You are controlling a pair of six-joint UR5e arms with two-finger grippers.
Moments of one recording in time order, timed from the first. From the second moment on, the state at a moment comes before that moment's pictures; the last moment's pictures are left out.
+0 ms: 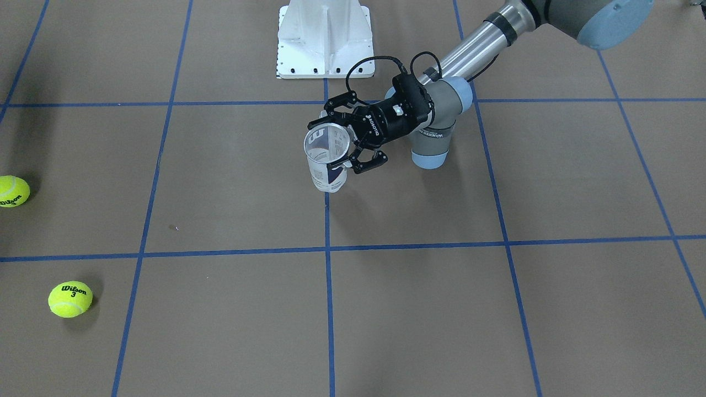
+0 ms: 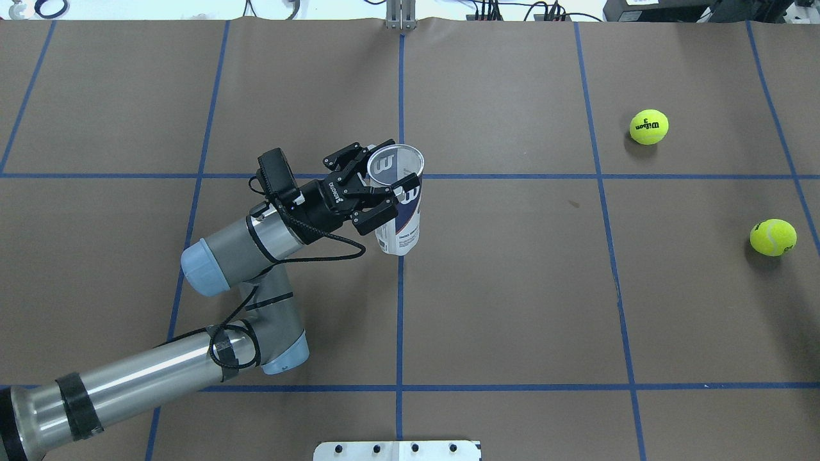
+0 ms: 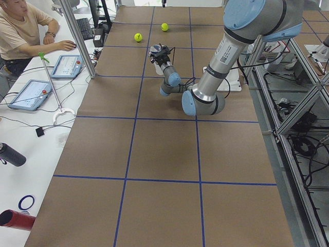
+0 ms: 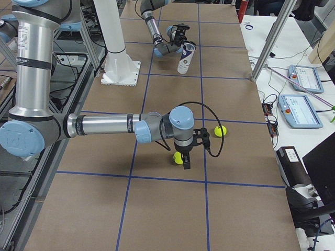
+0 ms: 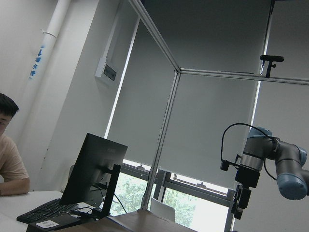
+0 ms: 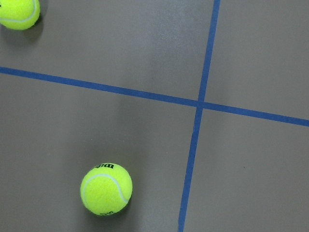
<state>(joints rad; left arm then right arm) -0.45 -2.34 -0.99 -3.79 -1.36 -0.58 1.48 -1.71 1.78 -1.40 2.32 0.07</state>
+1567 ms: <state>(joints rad) -0.40 -2.33 -0.97 -3.80 -1.36 -0.59 1.48 -1.71 1.77 -1.40 2.32 0.07</state>
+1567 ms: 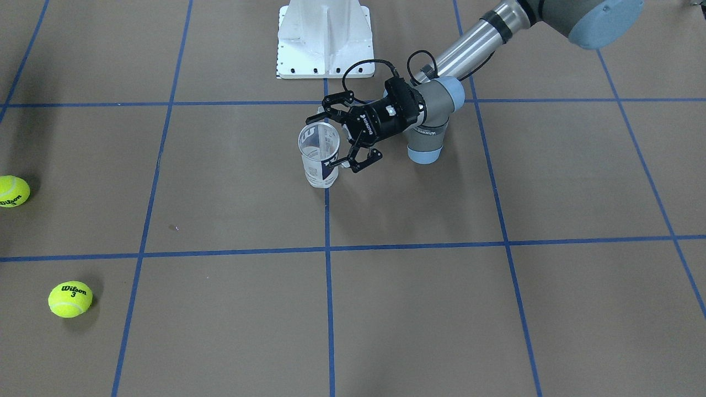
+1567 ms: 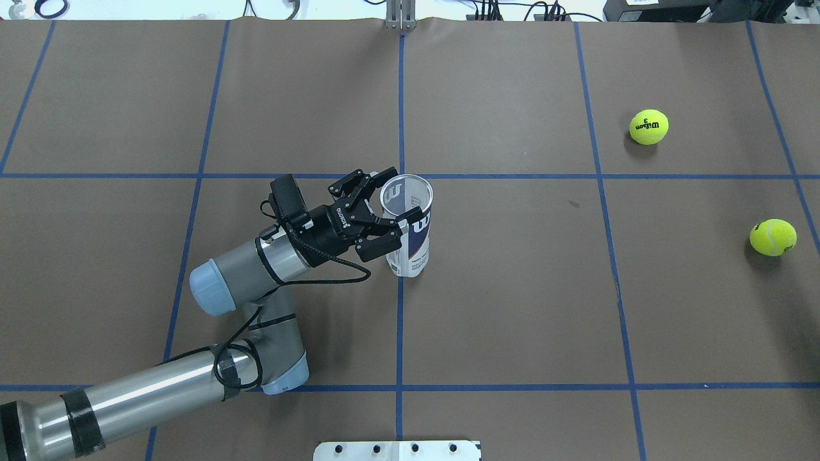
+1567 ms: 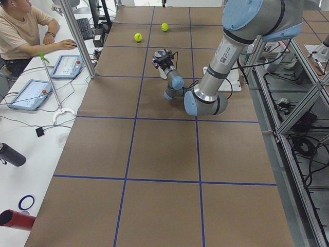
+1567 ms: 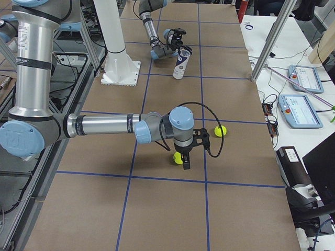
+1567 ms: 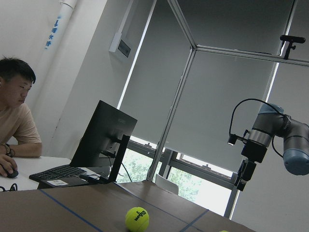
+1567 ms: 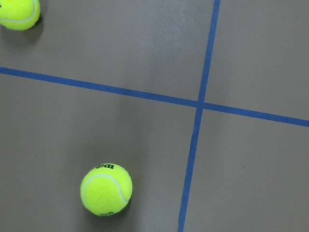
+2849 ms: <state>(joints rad) -0.40 -2.33 -0.99 -3.81 -1.36 -0.57 1.48 -1.71 1.77 -1.40 2.32 0.07</state>
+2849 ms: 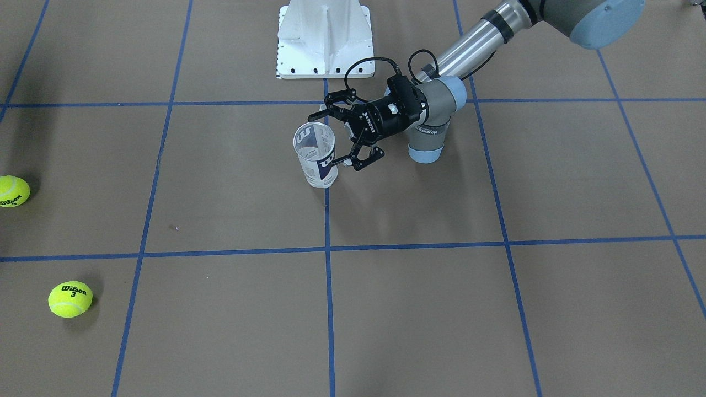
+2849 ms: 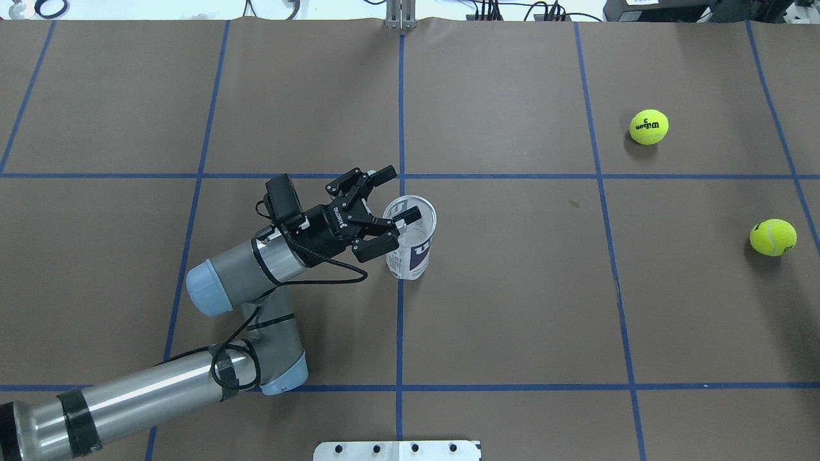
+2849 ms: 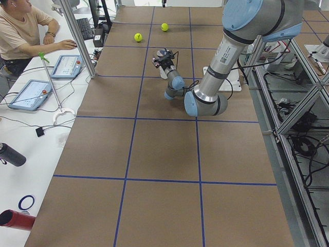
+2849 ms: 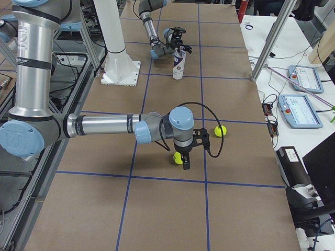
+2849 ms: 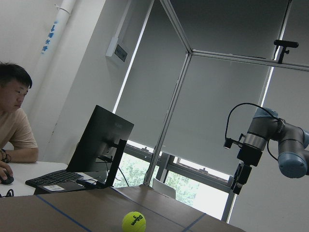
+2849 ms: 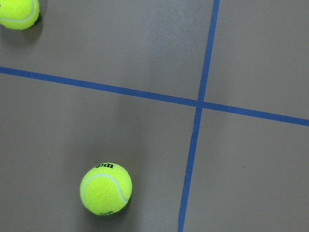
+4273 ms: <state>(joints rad) -0.54 -2.23 -1.12 -3.78 -1.60 -0.50 1.48 -1.71 1.77 -1.40 2.32 0.06</state>
